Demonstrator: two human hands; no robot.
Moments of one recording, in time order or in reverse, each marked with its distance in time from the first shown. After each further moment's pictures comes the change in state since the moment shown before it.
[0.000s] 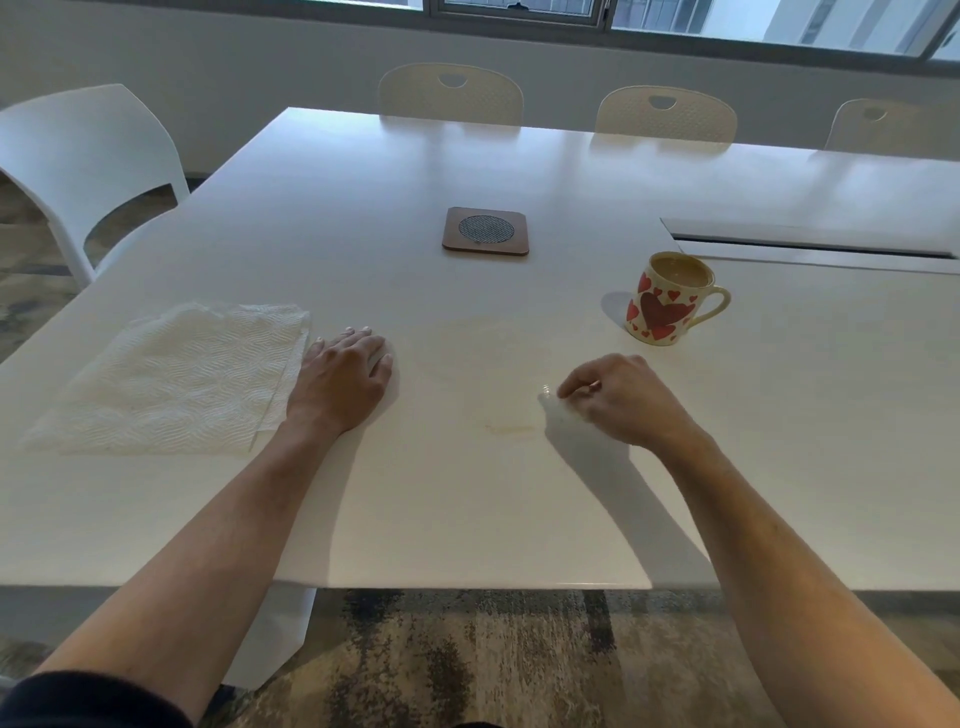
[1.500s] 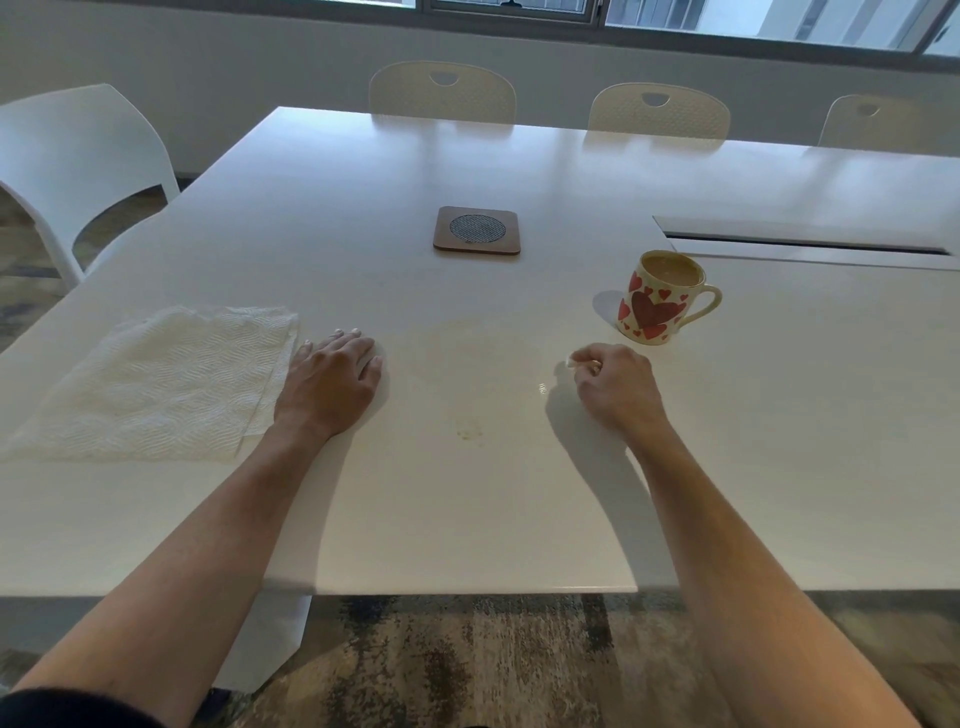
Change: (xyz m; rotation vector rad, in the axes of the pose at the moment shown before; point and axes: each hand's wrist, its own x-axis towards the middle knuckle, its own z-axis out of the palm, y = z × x) left_hand 0.000 0.001 0.002 0.008 0.015 -0.008; right_hand 0.024 0.021 0.021 0.147 0.293 0.205
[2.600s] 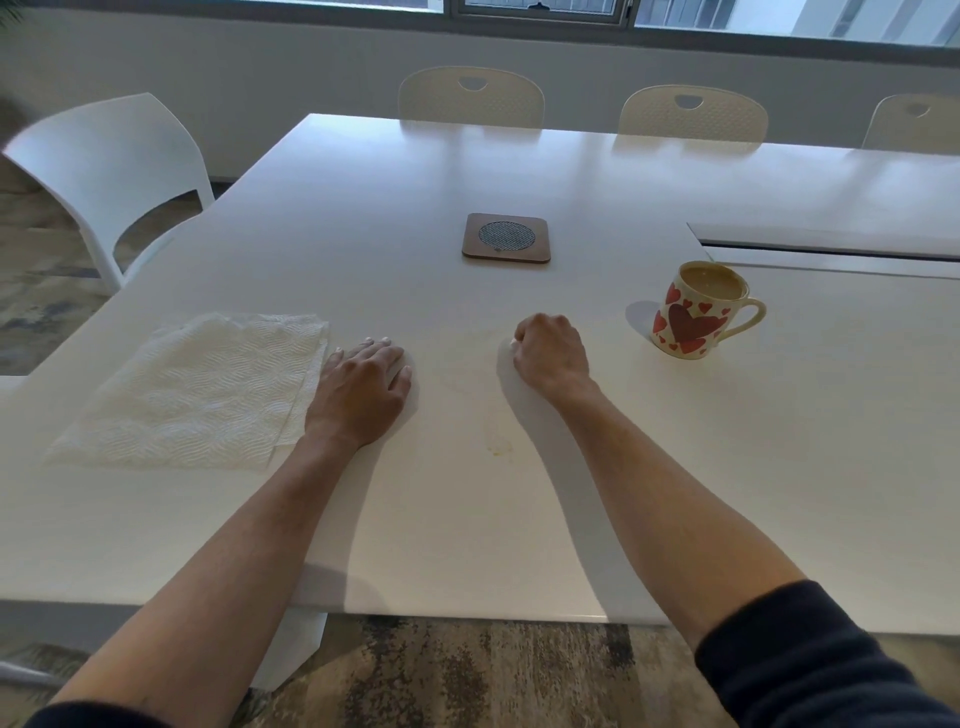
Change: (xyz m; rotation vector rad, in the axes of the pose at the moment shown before) left_hand 0.002 0.000 -0.001 -0.007 0.001 0.005; right_hand 0.063 -0.073 0.074 -0.221 -0.059 -0.141
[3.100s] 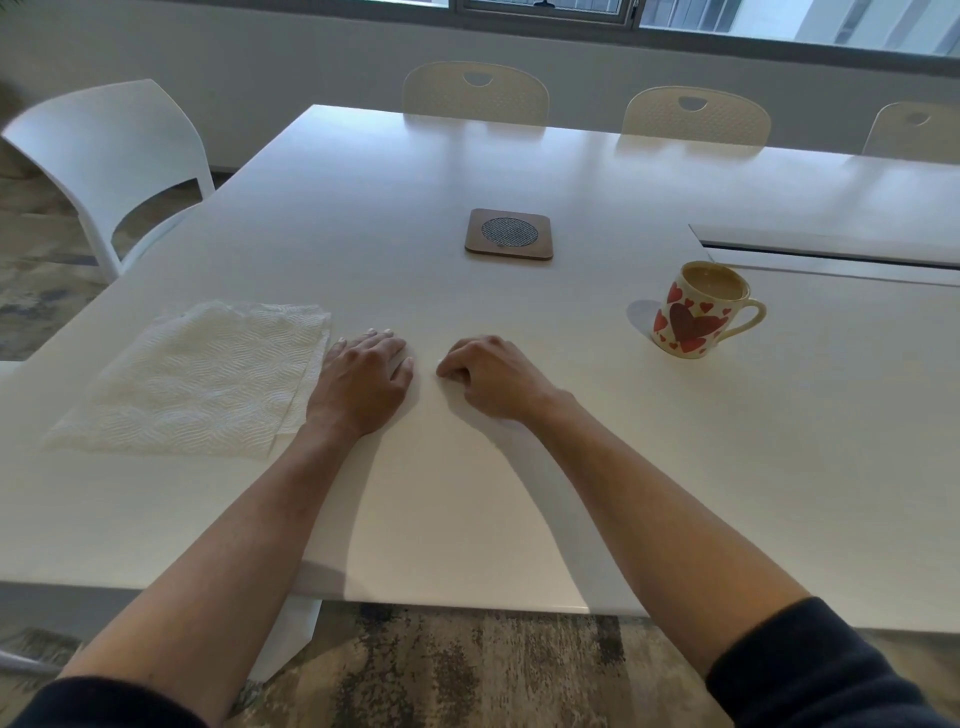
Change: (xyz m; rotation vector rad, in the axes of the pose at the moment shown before) left_hand 0.000 0.001 -0.002 -0.015 0.023 0.009; right_hand -0.030 -0.031 0.013 0.045 -0.257 -0.536
